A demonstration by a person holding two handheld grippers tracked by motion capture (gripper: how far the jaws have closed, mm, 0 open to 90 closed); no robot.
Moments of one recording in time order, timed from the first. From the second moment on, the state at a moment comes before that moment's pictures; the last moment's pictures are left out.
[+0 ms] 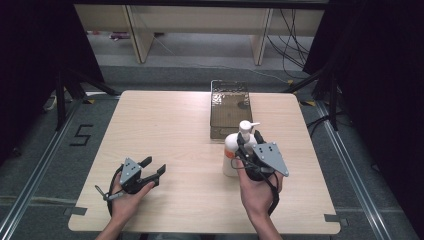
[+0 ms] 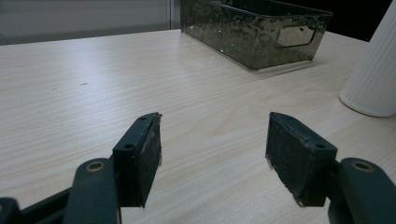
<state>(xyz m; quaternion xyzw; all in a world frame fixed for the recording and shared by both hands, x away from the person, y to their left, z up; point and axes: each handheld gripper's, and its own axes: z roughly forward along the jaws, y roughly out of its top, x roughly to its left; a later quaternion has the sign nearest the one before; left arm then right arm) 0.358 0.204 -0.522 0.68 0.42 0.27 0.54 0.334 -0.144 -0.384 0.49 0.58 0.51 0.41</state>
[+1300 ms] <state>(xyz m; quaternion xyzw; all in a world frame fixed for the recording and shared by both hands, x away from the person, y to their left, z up) 0.358 0.207 -0.522 0.68 0.43 0.26 0.54 0.352 -0.131 -0.379 0.51 0.56 0.51 0.42</state>
